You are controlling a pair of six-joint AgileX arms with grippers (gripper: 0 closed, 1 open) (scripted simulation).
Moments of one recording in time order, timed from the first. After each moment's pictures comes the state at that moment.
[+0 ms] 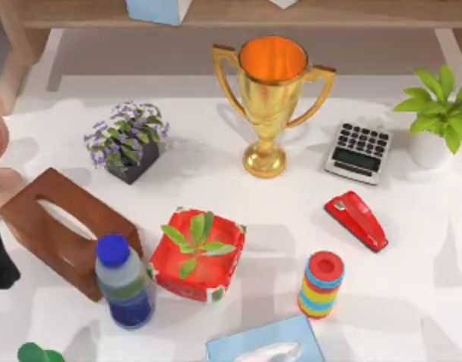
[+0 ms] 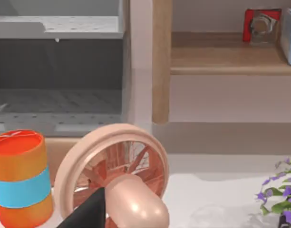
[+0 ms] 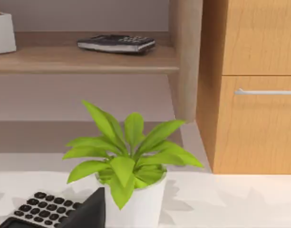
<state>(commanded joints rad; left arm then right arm) 0.00 0.00 0.00 0.00 0.00 0.00 0.00 0.00 0.00 0.00 0.00 0.00</state>
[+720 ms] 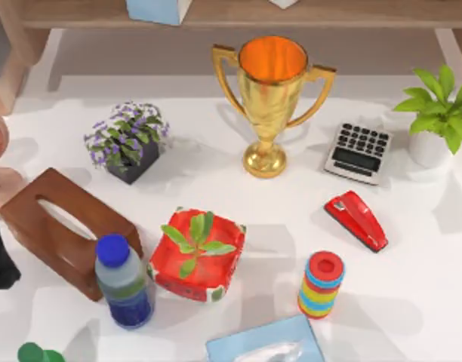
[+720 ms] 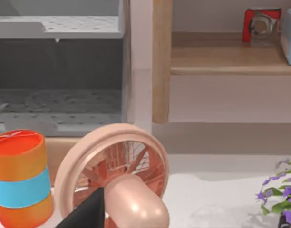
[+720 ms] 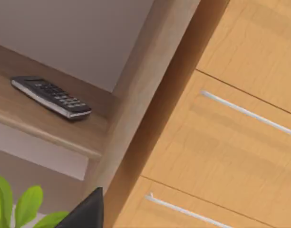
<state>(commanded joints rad) 0.00 0.00 0.00 0.00 0.00 0.00 -0.13 0.55 0.30 0.33 -0.10 -0.42</state>
